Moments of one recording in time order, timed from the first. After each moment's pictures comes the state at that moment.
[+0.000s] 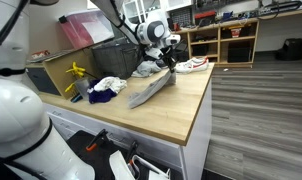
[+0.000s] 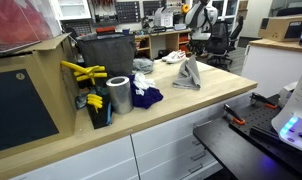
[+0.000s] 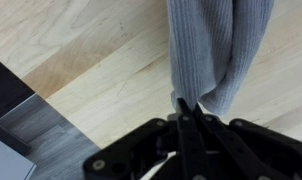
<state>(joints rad) -0.01 0.50 -0.16 -1.86 0.08 2.54 0.39</state>
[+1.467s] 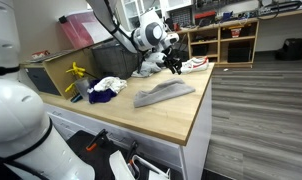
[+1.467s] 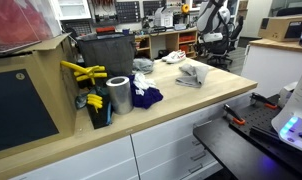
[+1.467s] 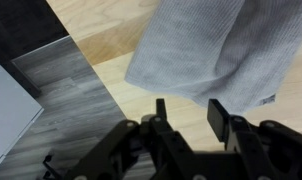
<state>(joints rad) 0.01 0.38 -0.22 -2.09 -0.22 2.77 0.39</state>
